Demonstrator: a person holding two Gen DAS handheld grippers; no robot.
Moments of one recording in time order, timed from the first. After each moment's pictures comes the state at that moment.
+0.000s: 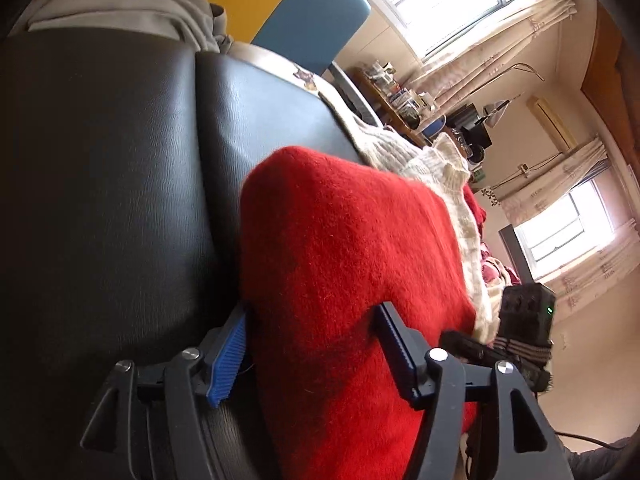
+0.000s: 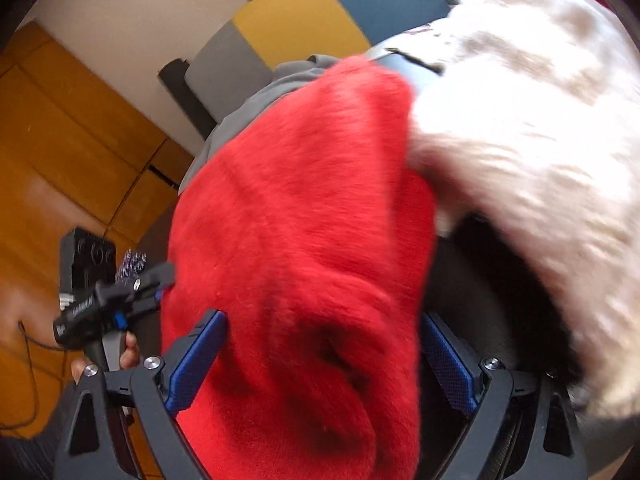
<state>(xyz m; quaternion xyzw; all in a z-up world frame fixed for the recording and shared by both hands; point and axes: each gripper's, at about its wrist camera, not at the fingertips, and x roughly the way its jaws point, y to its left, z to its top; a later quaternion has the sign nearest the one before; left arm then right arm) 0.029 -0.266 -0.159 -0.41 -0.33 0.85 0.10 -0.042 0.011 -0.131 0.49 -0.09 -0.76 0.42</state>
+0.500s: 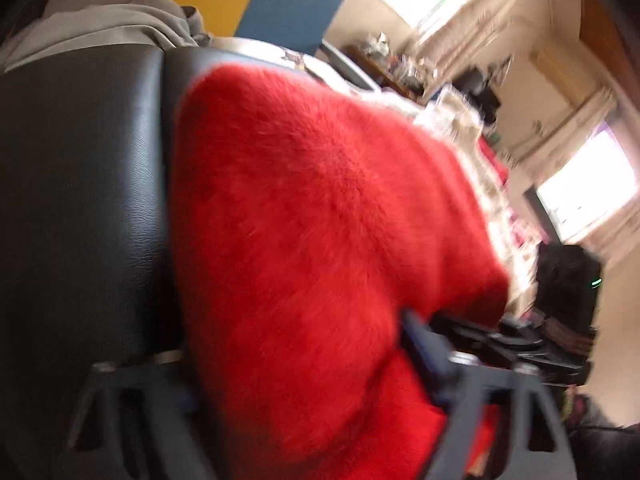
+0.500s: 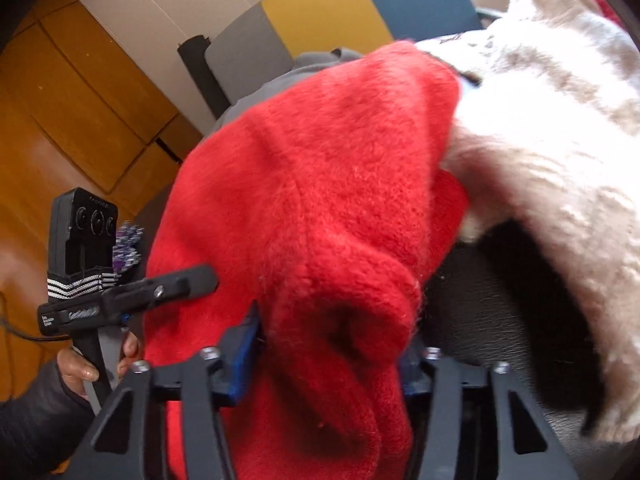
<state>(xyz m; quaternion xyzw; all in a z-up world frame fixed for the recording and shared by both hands) 0.022 -0.223 -0.165 -0.42 -0.27 0.86 0.09 -0.038 -0.007 -0.134 0.47 -0.04 -0.76 0.44</state>
